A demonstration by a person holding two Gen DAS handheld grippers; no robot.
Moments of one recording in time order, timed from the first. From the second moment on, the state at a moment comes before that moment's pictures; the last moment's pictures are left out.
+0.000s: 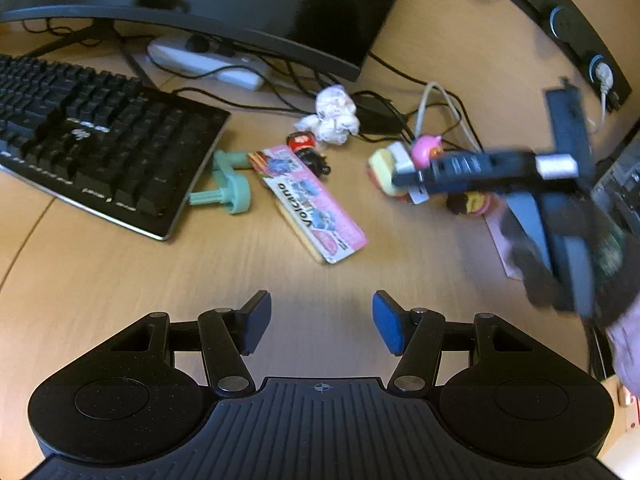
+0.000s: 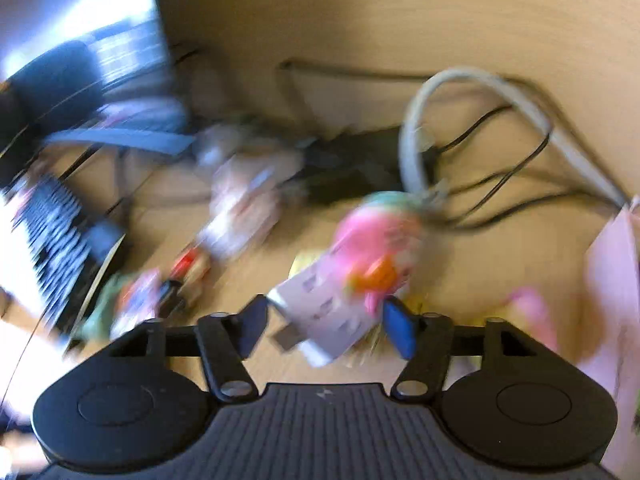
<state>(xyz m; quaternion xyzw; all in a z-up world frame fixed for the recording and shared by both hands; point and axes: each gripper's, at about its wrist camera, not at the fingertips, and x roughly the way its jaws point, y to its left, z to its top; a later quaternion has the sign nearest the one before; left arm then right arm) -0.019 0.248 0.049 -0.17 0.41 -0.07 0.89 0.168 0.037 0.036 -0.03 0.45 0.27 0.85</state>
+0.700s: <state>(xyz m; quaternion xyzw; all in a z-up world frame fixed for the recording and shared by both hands) 0.102 0.107 0.061 -0.02 0.36 -0.05 0.93 -0.003 -0.044 0.068 -0.10 0.38 0.19 0.90</state>
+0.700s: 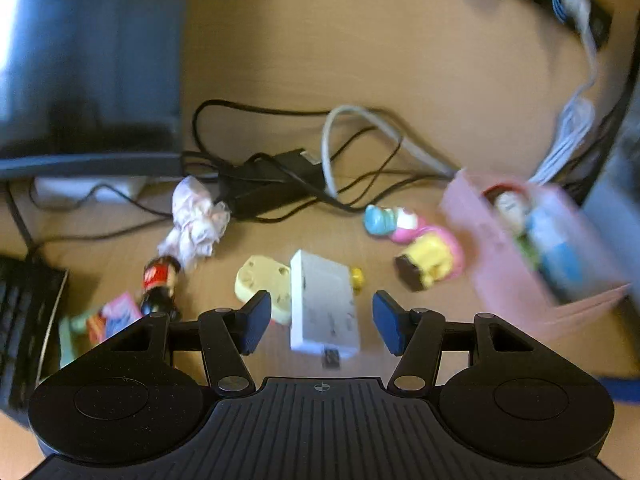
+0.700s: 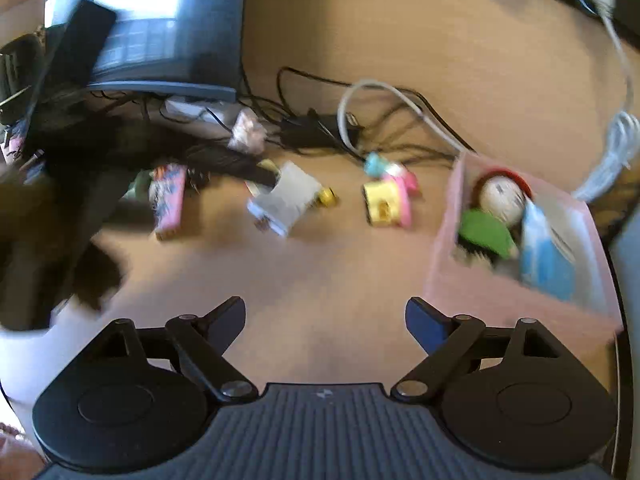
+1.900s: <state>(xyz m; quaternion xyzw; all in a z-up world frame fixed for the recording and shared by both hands) -0.058 0.159 0.052 -0.06 0.42 -0.05 0.91 0.189 0.014 0.046 -0.11 0.40 0.11 0.90</state>
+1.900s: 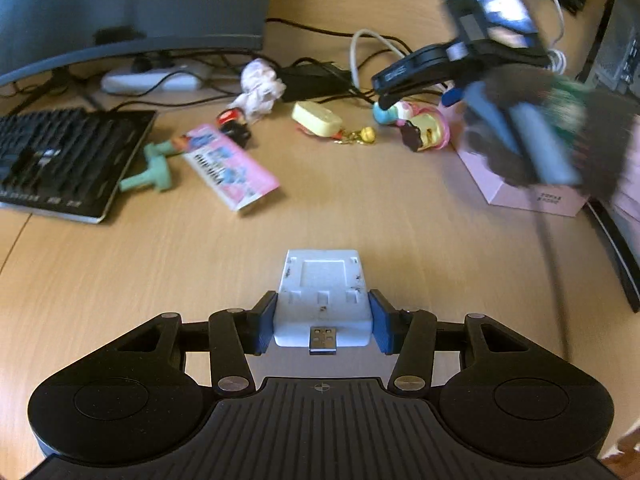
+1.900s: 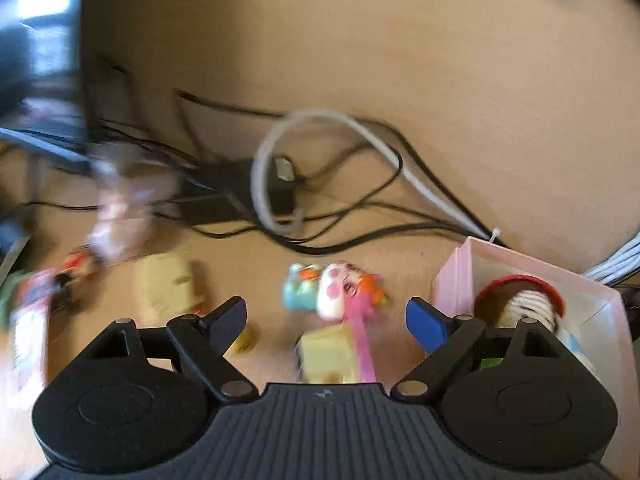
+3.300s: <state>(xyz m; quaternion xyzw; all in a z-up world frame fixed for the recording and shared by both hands) 0.075 -0.039 0.140 -0.01 0.26 -0.28 0.92 -0.112 -0.177 0.082 -0.04 0.38 0.03 0.92</state>
